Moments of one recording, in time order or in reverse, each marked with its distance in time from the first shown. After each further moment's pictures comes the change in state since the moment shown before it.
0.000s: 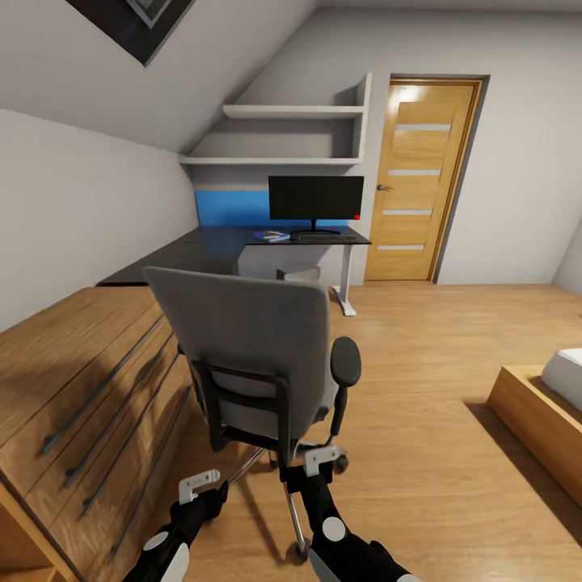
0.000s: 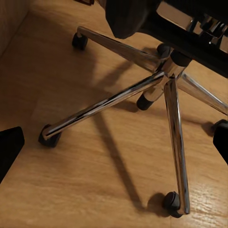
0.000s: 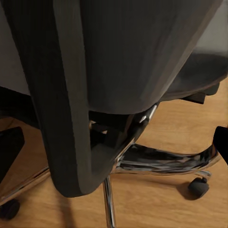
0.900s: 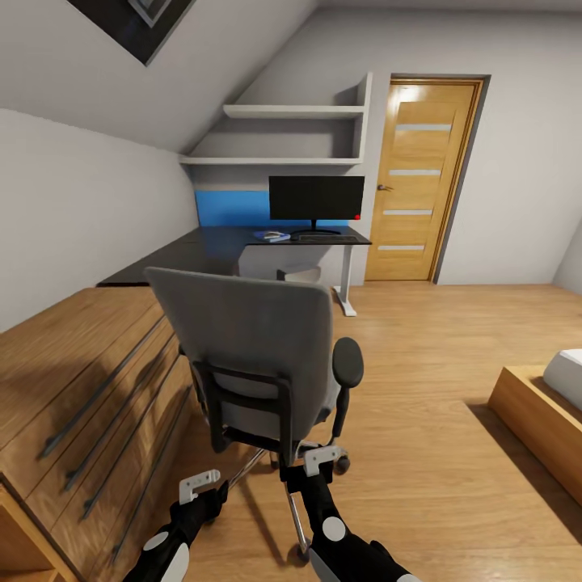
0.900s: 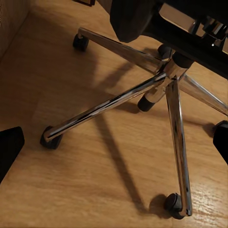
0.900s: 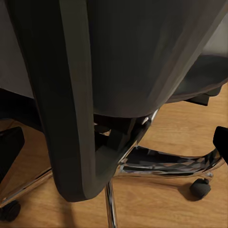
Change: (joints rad) left arm 0.000 0.000 -0.001 0.000 0.000 0.000 0.000; right arm 0.000 0.000 -0.002 0.000 0.000 0.000 0.000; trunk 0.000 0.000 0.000
